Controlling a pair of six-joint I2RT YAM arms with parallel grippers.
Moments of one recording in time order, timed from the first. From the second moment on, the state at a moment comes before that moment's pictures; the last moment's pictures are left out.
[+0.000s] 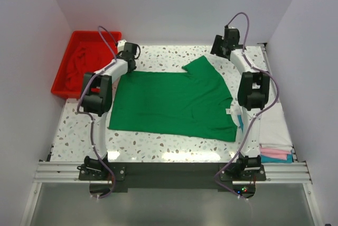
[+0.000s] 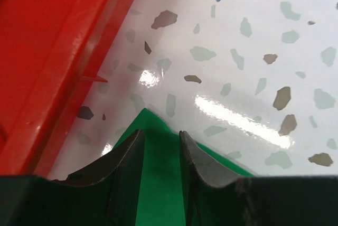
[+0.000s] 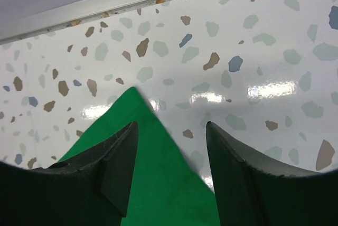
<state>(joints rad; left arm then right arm) -0.21 2.22 1.69 -0.33 -0.49 -0.48 0.07 2.36 2.05 -0.35 -0.01 0.33</state>
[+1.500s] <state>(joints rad) -0.20 2.28 1.73 -0.33 -0.54 -0.47 0.19 2.57 2.22 -0.40 0.17 0.24</state>
